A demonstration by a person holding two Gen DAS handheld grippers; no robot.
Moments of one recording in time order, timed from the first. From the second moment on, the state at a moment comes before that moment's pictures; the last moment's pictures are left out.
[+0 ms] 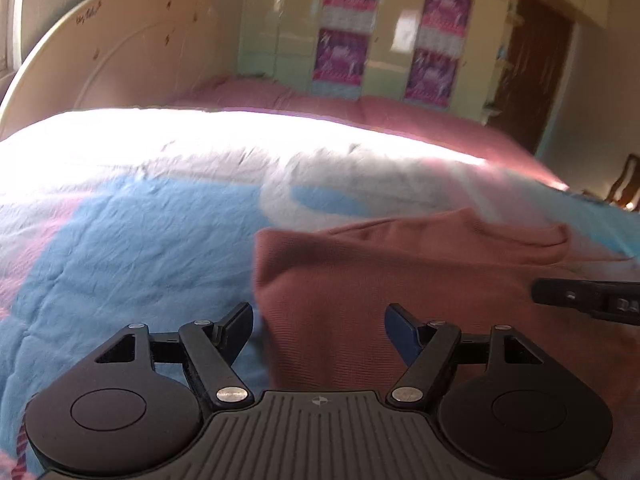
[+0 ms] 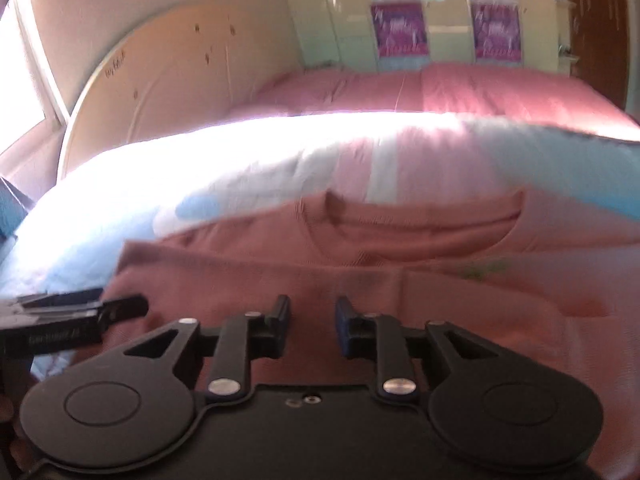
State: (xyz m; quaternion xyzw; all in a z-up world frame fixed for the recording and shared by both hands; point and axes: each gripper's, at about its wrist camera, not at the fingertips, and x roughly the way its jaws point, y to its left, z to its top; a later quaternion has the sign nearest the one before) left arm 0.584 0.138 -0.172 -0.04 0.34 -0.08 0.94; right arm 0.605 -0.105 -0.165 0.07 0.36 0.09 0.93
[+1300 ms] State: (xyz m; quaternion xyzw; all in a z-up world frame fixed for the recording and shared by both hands) left arm 0.548 0.116 -0.178 0.05 0.36 -0.08 0.93; right arm 0.549 -0.170 -0.170 0.00 0.37 -0.03 0.93
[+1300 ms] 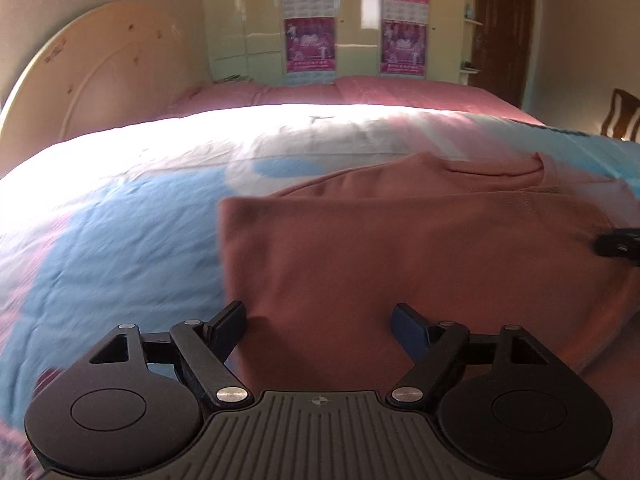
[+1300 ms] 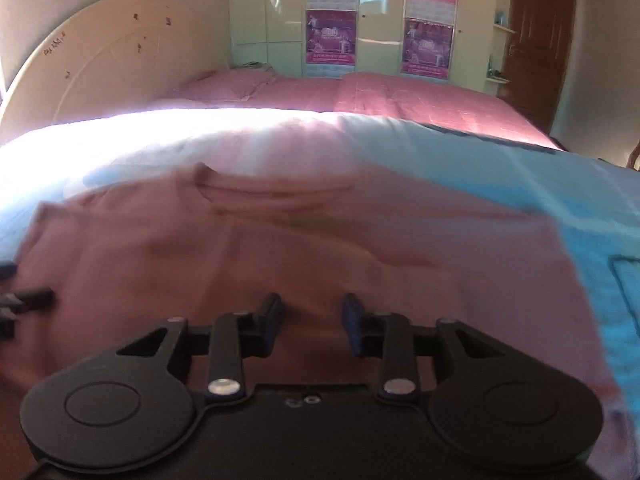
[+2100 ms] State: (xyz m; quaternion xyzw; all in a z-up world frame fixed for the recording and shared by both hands) left arm 0.498 0.116 -0.183 0.05 0.36 -0.10 0.93; right arm 0.499 -0.198 -0.179 0.05 0.38 -0.09 0.92
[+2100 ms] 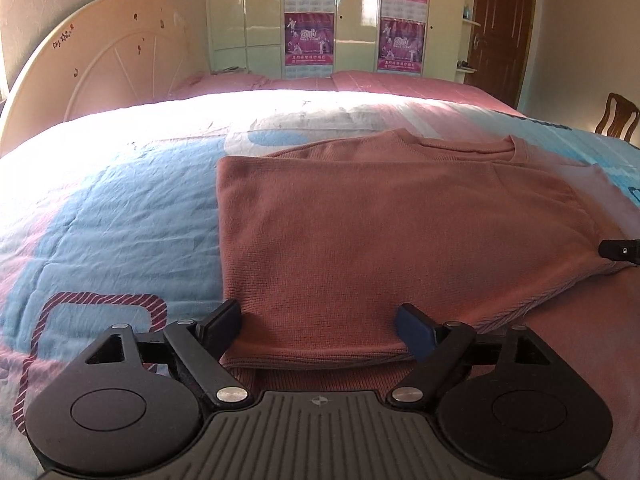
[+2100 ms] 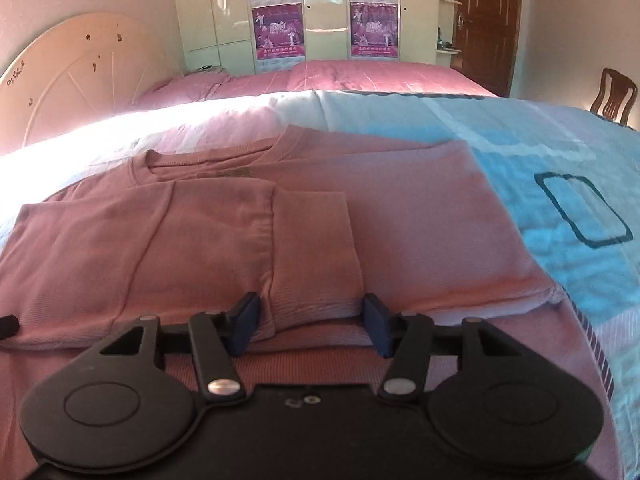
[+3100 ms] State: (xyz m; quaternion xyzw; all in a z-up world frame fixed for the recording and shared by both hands) left arm 0.321 0.195 -0.172 -0.06 0.43 -0.09 0.89; right arm 0.337 -0.330 -0.149 0.16 0.43 -0.05 0.89
